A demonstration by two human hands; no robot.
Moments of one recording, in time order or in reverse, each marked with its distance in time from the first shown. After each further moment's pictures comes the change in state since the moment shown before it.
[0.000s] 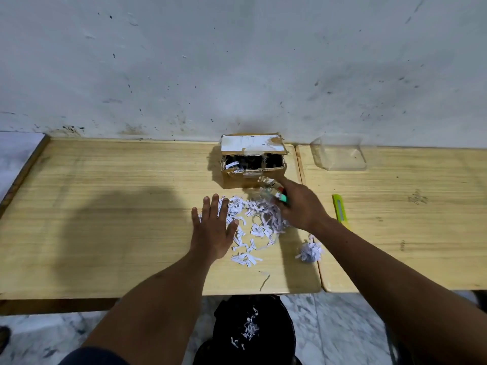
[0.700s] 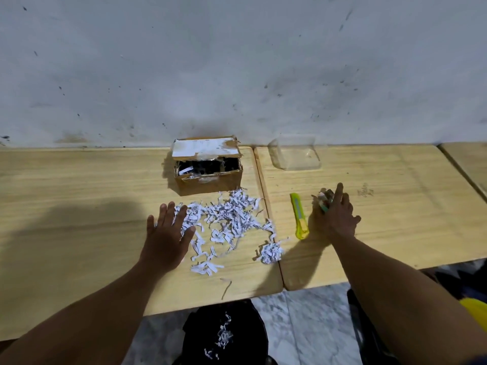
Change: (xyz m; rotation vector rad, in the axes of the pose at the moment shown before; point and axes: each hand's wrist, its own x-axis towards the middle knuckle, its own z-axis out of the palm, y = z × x) left_hand 0.006 -0.011 -0.001 -0.083 0.089 0.092; right_hand -0.069 0.174 -0.030 -0.267 0.231 0.851
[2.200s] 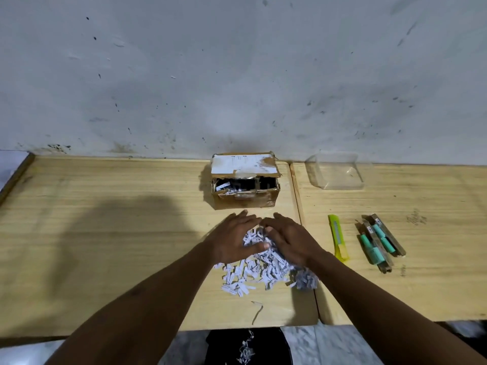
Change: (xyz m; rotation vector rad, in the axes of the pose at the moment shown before) left_hand 0.055 0.059 -0.041 -0.288 -0.310 0.276; right_hand -0.074 -0.140 0.019 0.316 -0.472 -0.930
